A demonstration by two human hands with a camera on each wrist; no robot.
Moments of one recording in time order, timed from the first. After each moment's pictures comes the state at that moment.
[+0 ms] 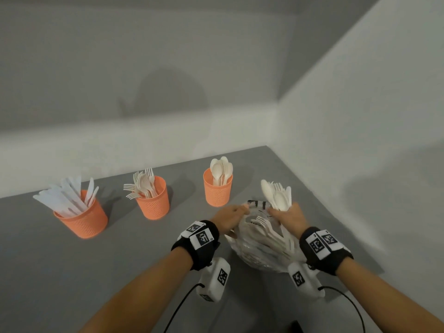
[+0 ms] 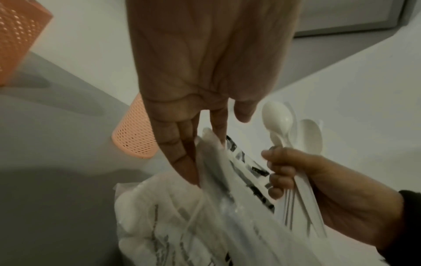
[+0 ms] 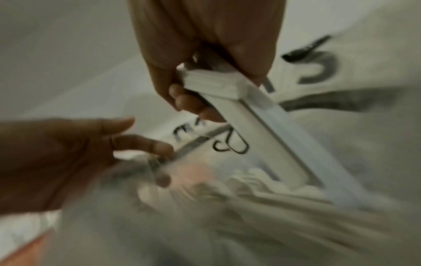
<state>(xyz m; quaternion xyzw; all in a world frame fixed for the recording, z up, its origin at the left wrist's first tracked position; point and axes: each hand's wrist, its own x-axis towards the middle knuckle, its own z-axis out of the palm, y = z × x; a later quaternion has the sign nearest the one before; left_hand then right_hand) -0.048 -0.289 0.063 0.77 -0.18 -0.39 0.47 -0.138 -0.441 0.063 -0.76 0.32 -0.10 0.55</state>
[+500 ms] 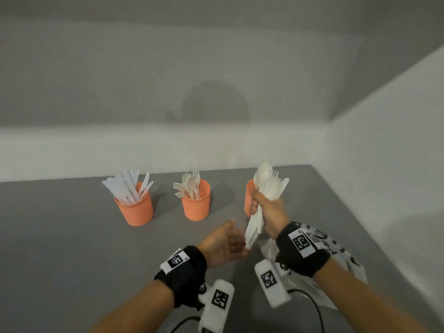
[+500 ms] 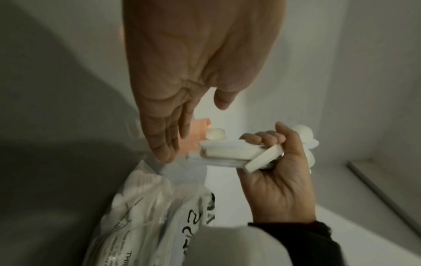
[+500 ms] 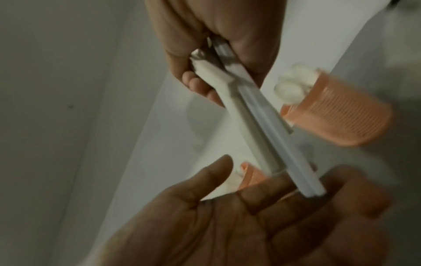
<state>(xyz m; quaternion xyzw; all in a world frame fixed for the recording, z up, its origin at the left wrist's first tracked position) -0.042 -0.183 0.057 0.52 0.07 -0.46 0.72 -0.047 -0.318 0.095 -0.59 0.19 -0.12 0.78</state>
